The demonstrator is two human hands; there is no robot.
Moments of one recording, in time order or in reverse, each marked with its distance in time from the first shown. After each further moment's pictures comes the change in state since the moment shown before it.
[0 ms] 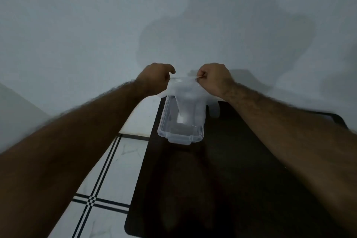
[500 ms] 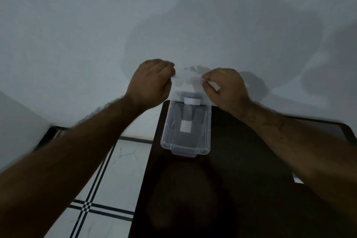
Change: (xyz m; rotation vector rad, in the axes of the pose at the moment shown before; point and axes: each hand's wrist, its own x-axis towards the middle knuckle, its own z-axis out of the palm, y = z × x) left_hand -0.003 -0.042 -0.002 0.139 0.413 0.401; right_hand 0.002 0.006 0.012 0.003 0.321 -0.401
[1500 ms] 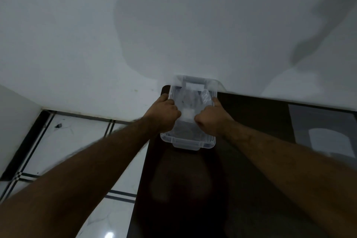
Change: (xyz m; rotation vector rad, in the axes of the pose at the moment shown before) left_hand -0.083 0.010 0.153 0.285 -0.830 0.177; right_hand -0.103 0.025 0.116 -0.501 -1.063 -0.030
